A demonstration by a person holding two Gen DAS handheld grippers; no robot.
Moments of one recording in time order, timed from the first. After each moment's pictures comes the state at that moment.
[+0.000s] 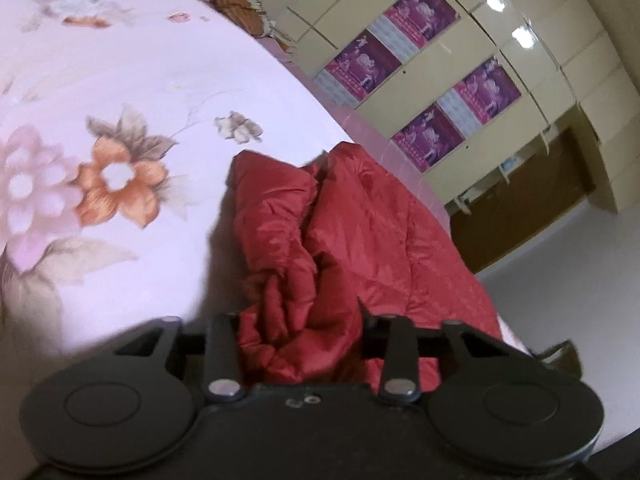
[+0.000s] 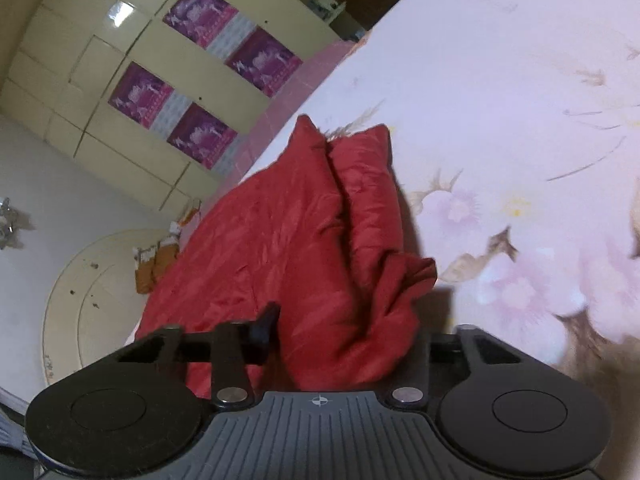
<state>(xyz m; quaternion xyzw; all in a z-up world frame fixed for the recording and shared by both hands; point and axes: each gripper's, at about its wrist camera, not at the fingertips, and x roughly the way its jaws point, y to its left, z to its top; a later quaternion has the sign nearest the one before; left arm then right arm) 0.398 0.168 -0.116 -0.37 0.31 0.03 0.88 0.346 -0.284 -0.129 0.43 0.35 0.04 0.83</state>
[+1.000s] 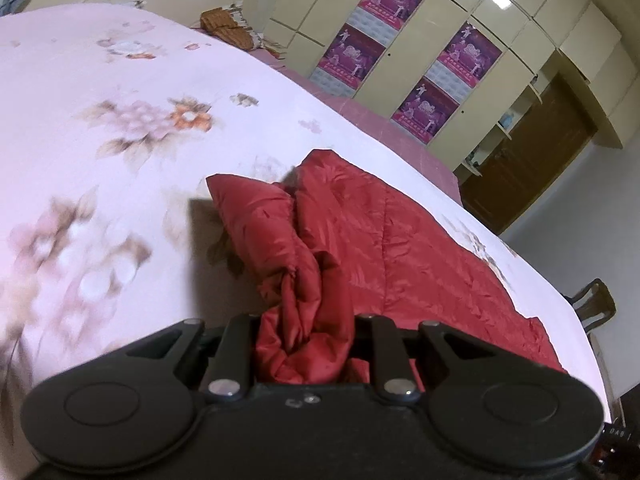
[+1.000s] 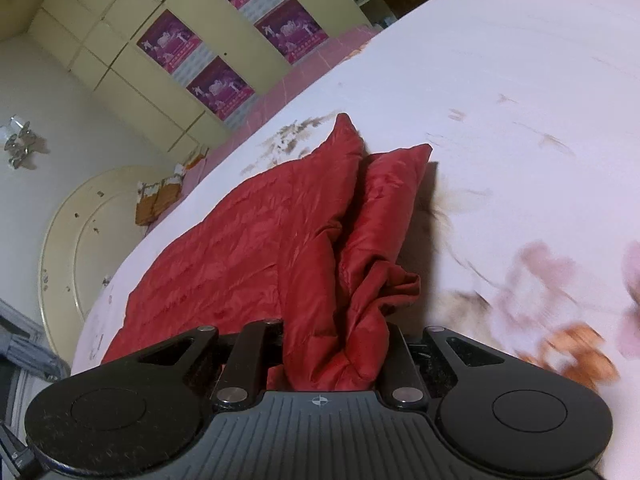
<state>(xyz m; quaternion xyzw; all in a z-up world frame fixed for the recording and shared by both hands) 0.201 0.068 -0.063 -0.29 0.33 0.06 0.90 0.188 -0.341 -0.093 0.35 0.40 0.08 0.85</state>
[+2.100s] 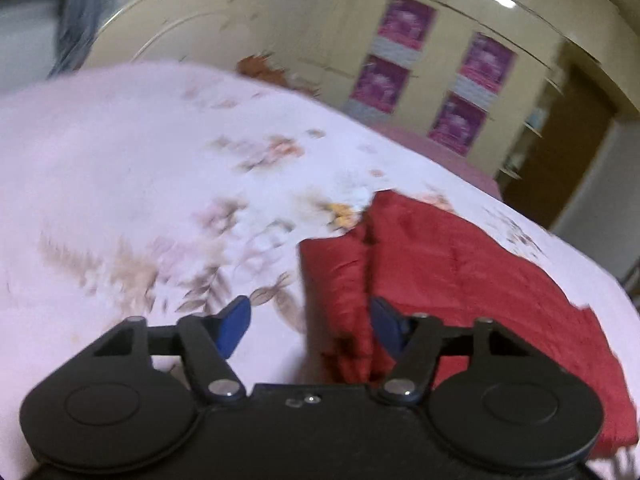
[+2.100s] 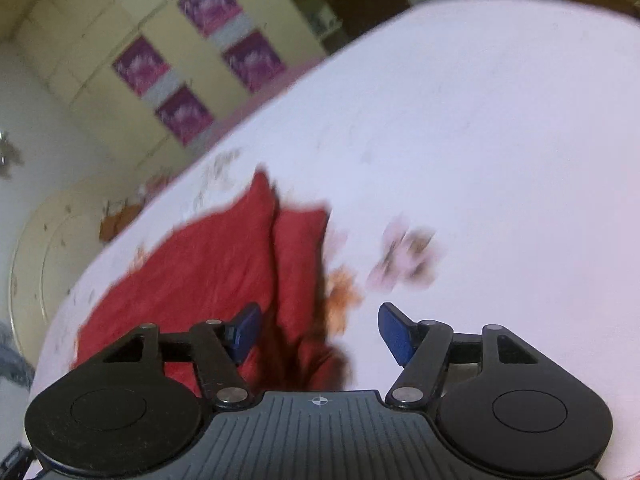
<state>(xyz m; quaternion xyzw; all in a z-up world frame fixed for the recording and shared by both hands) 0.083 0.076 -0.037 -0.19 0.30 0.12 0.93 0.118 -0.435 -0.061 0.31 0.34 0.00 0.89</state>
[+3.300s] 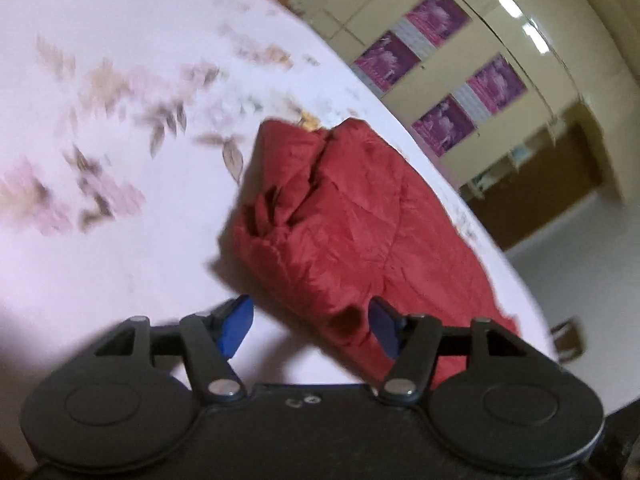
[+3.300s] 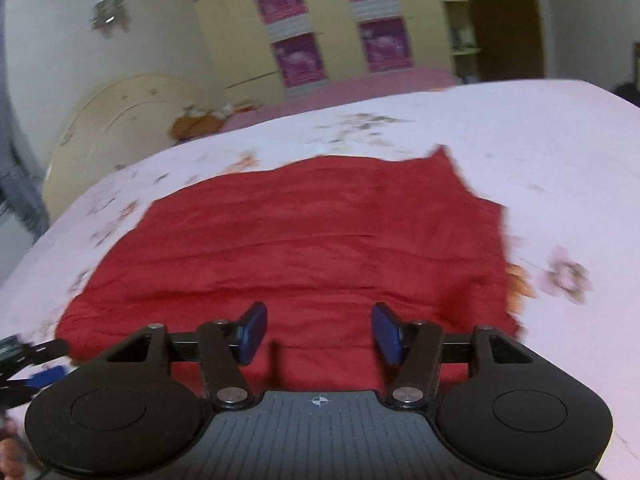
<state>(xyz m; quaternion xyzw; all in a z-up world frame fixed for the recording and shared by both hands) 0.058 0.052 -0.086 -0.41 0.32 0.07 0.85 0.115 -0.273 -0.043 0.13 0.36 0.18 0.91</state>
